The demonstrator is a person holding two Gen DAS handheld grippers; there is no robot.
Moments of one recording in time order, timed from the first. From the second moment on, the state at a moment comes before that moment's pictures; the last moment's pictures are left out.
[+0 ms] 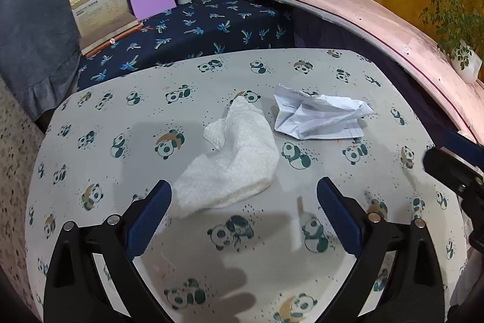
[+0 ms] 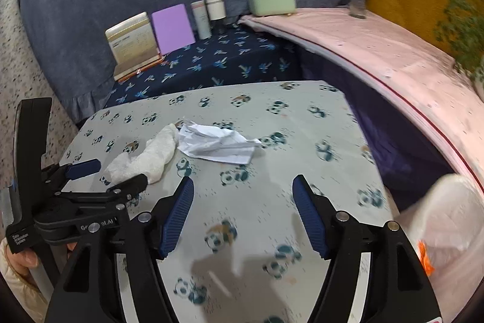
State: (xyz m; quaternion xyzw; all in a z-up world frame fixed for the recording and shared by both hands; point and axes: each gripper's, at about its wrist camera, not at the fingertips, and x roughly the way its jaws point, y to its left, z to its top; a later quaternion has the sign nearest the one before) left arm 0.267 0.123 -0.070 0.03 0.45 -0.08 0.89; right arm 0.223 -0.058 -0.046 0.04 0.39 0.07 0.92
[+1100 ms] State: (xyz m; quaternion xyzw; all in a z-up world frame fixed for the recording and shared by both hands) left arm 0.290 0.124 -0.099 -0.01 0.48 -0.10 0.87; right arm 0.301 -0.009 -0.103 0.04 0.46 0.12 0.88
